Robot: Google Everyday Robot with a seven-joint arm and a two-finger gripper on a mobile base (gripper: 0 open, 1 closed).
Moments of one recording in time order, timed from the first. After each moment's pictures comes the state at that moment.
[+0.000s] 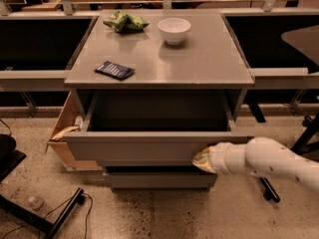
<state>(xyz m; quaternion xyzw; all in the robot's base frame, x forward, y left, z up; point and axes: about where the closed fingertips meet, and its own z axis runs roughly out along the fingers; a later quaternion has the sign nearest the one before) 0.550 -0.145 0.591 -0.54 0.75 0.08 0.38</state>
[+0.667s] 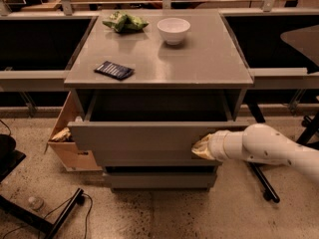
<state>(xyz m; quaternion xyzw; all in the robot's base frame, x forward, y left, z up) 0.597 -0.147 0.599 -0.54 0.74 0.07 0.39</state>
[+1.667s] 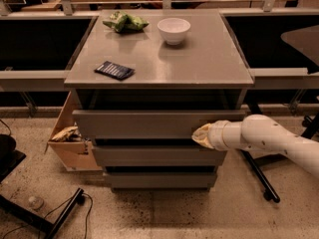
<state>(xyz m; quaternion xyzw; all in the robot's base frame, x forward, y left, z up) 0.633 -0.150 0.614 -0.55 0.73 0.06 0.41</state>
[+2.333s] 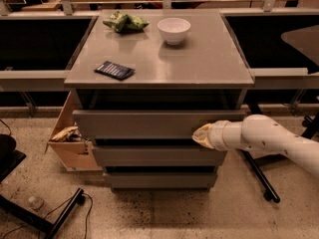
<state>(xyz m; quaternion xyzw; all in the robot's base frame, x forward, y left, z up) 0.633 -0.150 0.614 -0.55 0.73 0.06 0.41</state>
